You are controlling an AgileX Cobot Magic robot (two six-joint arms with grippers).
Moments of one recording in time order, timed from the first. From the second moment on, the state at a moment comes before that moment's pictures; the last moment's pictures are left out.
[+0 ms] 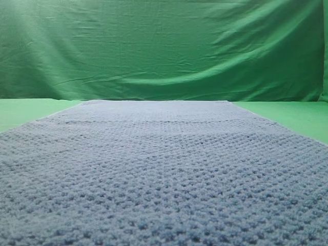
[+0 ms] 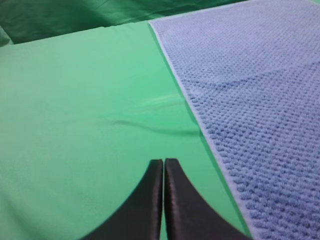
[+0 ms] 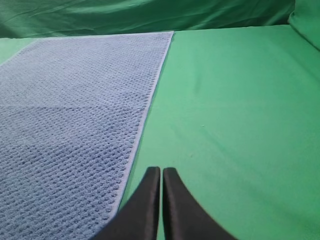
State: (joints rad) left arm -0.12 -0.02 0.01 -0.28 0.27 0.36; right arm 0.15 -0.02 0.03 0.19 0.34 -0.15
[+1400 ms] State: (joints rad) left arm -0.12 0.50 -0.51 -0.39 0.44 0.20; right arm 0.15 0.46 -0.40 0.21 0.26 -0.16
